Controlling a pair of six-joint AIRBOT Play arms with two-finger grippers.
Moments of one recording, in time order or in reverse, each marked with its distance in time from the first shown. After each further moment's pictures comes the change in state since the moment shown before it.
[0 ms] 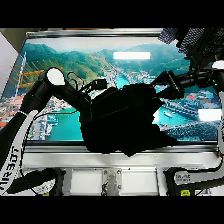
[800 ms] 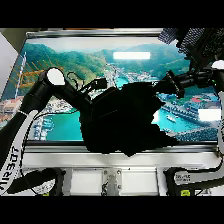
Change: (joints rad) left arm 0.000 0.000 0.000 -0.008 0.008 -0.003; right arm 0.003 0.000 0.000 0.005 0.005 0.004
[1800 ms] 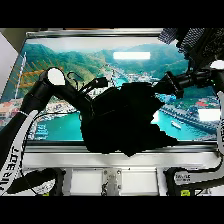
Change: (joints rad) left arm 0.003 0.001 0.001 0.001 -0.005 -0.074; right arm 0.001 0.000 -0.001 -0.001 0.000 0.019
